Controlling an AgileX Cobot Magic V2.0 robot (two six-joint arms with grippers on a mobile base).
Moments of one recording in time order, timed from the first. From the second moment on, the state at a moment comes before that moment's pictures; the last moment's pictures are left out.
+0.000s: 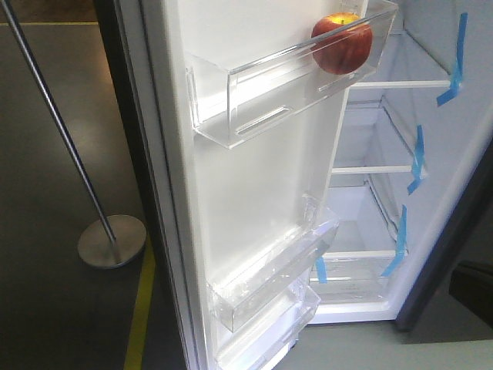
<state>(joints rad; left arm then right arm) 0.04 0.17 -0.27 0.17 -0.34 -1.00 -0.06 0.44 -0.71 0.91 0.99 -0.82</state>
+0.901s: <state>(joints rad) 0.04 1.62 -1.29 0.75 -0.88 -2.07 -0.06 0.44 -0.71 0.91 0.98 -0.82</state>
